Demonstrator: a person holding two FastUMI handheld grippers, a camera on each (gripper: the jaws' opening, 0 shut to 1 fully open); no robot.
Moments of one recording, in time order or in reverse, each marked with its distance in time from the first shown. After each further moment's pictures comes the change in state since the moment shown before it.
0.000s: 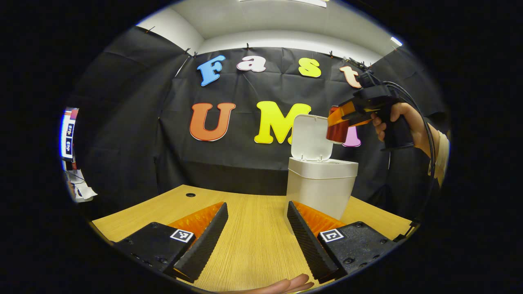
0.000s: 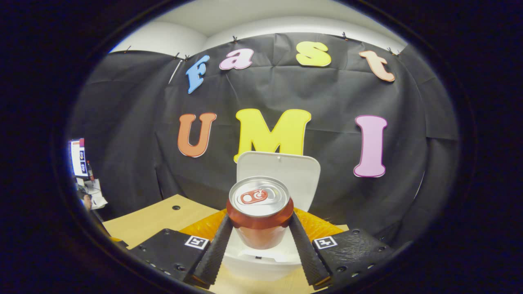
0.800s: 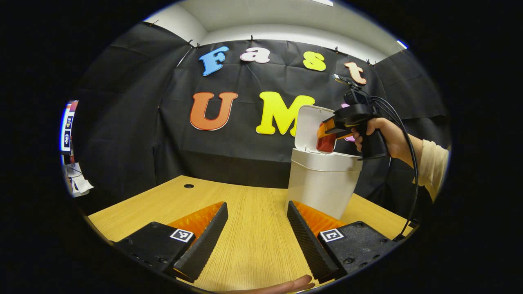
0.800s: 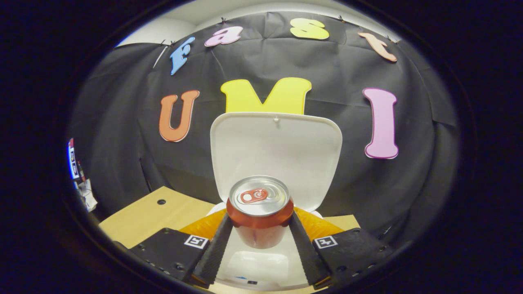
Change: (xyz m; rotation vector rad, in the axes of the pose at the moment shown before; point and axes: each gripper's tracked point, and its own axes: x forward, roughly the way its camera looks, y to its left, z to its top) left arm 0.012 0.006 -0.016 -0.031 0.049 -0.002; right arm 0.081 -0.018 -0.043 0.062 0.110 -0.051
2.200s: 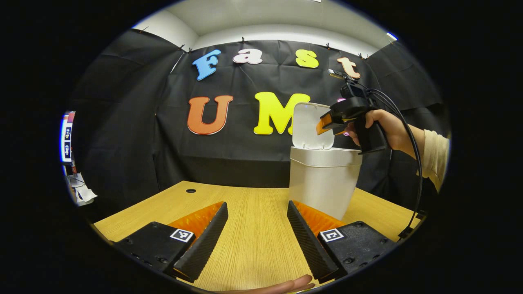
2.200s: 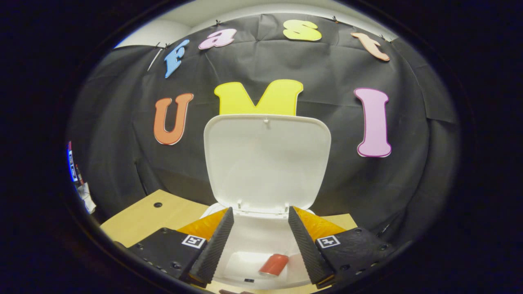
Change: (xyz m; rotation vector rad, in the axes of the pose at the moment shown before) left arm 0.001 -0.001 -0.002 0.070 0.003 -0.005; right arm -0.009 -0.009 0.010 0.015 -0.042 -0.048
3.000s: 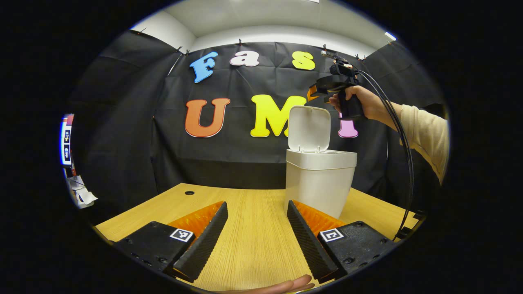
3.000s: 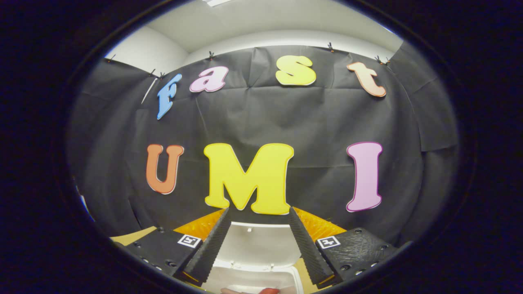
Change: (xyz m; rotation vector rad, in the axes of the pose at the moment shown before) left arm -0.011 -0.004 0.010 0.025 -0.007 -0.007; right arm 0.007 -0.023 0.167 0.044 -0.319 -0.043
